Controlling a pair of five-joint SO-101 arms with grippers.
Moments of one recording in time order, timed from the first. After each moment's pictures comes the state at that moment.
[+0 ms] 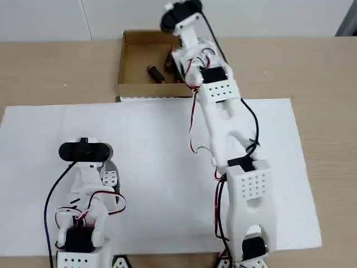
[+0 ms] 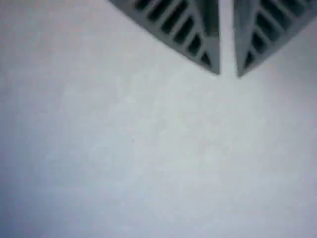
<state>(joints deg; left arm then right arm) -2.0 -103.4 95.0 55.8 6.3 -18.4 40.6 -41.6 33.7 13.8</state>
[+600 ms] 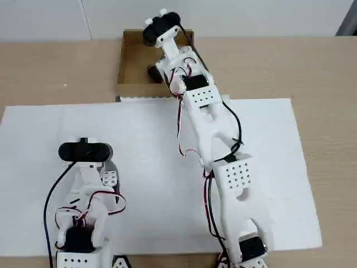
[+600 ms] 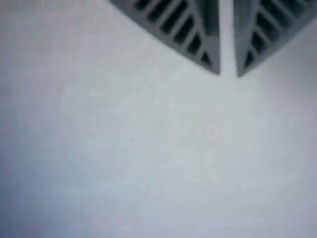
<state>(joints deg) -2.0 -103.4 95.0 55.8 6.3 -21.4 53.8 -50.7 33.3 14.0</state>
